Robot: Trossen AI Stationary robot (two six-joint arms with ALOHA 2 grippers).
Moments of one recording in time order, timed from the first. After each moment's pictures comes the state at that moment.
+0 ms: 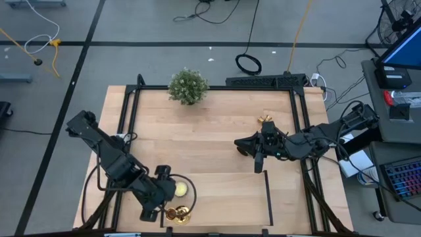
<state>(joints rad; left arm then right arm) -0.69 1.56 1.61 -1.05 -0.07 -0.55 0.46 1.23 1.29 -0.28 0.63 0.65</state>
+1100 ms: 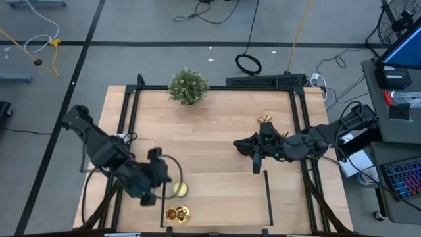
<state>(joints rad) -0.68 1.42 1.61 -1.10 -0.35 -0.60 0.46 1.25 1.29 -0.28 0.63 0.67</state>
